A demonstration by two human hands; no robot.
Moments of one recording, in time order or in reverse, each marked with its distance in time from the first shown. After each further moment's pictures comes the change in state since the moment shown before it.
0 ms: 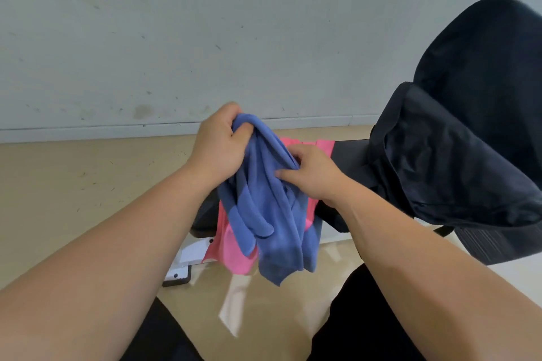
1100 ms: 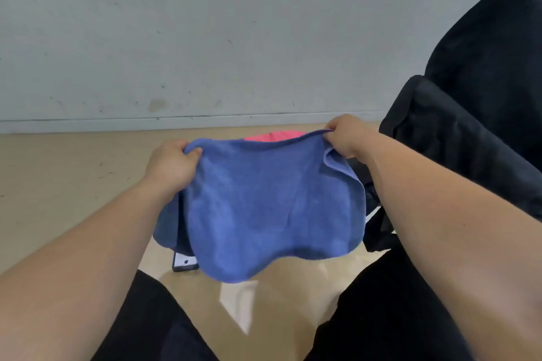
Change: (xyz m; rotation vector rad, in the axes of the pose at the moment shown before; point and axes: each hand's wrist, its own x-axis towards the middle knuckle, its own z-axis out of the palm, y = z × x) left_hand -0.030 -0.095 -0.057 0.222 -0.014 -0.457; right_hand 0.042 0.023 -0.061 -0.432 -0.039 0.291
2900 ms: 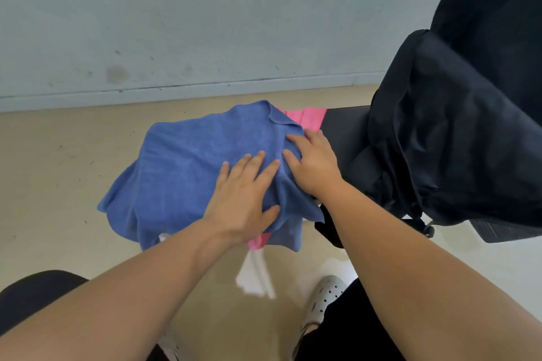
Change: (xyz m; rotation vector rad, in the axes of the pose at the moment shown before) left_hand -0.055 0.052 0.183 0.646 -0.345 0.647; right_hand 0.036 0.079 0.125 0.137 0.151 -0.131
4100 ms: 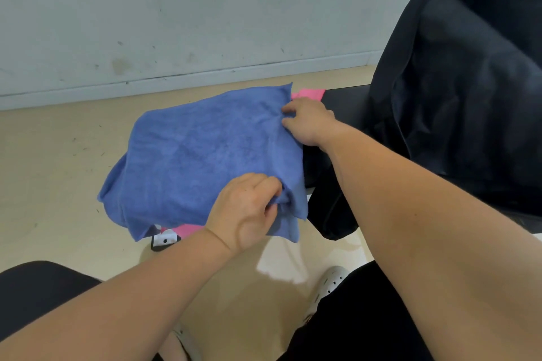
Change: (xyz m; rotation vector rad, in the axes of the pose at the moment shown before) left_hand -0.007 0.035 0.025 -0.272 0.322 0.179; right_hand 0.063 0.007 -0.029 0.031 -0.236 0.060
